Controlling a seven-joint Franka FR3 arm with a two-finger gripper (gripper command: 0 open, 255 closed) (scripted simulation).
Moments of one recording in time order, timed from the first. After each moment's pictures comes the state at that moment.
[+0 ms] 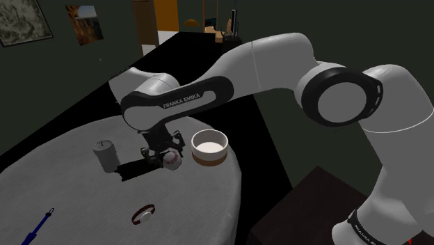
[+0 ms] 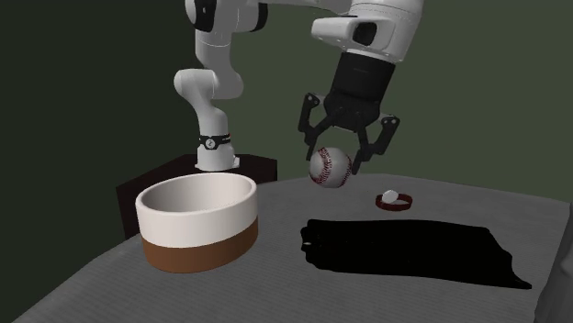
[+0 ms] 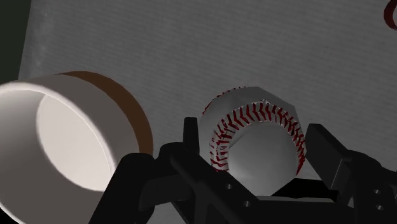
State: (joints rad) arm 0.48 0.76 0.24 -1.19 -0.24 1.65 0.92
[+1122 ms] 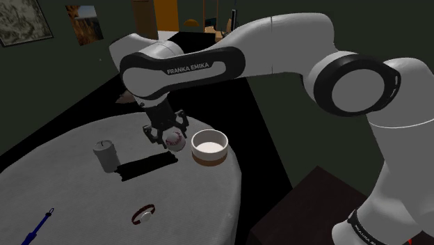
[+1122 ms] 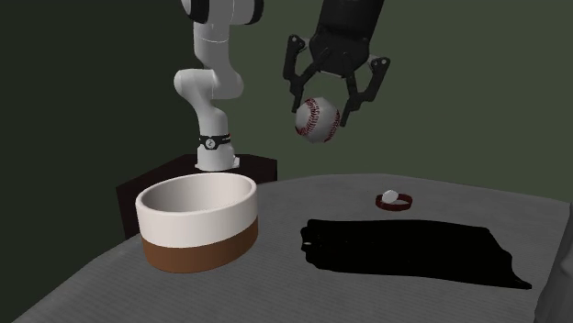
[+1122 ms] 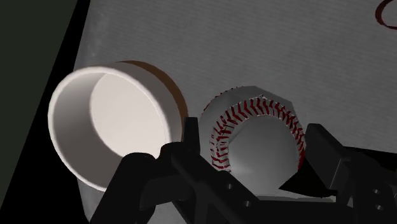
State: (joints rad) arm 0.45 0.68 0.24 -1.14 -0.23 1.51 0.87
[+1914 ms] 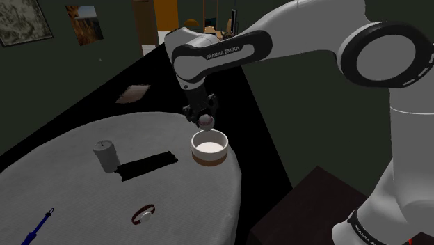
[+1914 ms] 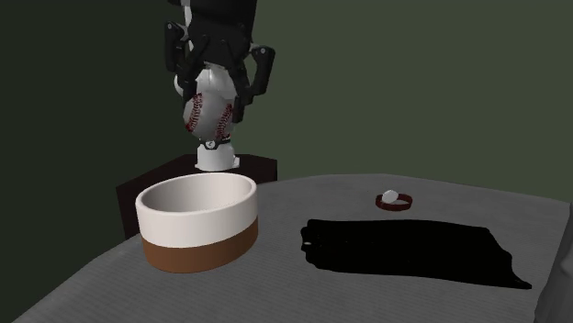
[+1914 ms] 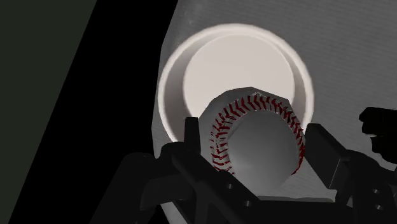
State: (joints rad) arm 0.24 0.47 0.18 -1.45 -0.23 1.65 0.65
